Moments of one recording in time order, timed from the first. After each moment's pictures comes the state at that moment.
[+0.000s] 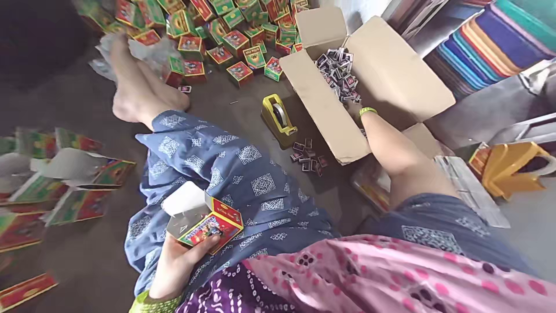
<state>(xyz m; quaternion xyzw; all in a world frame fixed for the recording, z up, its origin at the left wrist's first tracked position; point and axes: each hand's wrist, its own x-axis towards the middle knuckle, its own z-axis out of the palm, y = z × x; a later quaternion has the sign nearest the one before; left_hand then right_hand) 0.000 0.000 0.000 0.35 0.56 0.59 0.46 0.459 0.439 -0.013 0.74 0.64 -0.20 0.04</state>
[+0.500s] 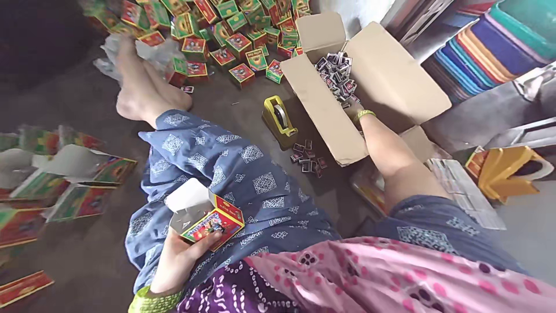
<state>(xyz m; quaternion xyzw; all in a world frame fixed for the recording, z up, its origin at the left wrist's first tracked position) 0.001 0.000 0.000 0.34 0.58 0.59 0.46 0.454 0.442 -0.004 0.76 0.59 -0.25 -0.05</state>
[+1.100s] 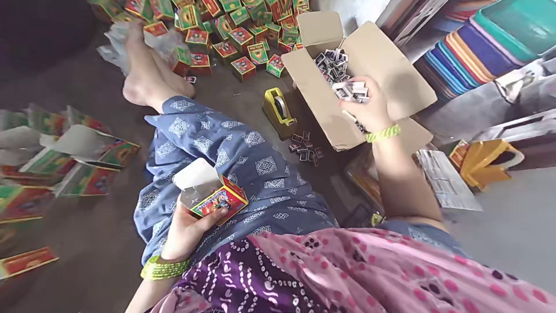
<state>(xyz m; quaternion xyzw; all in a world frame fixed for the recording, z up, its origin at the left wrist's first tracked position) -0.003 -0.006 -0.005 0.39 0.54 0.59 0.46 0.385 0.279 0.135 0.54 0.72 -0.20 -0.38</state>
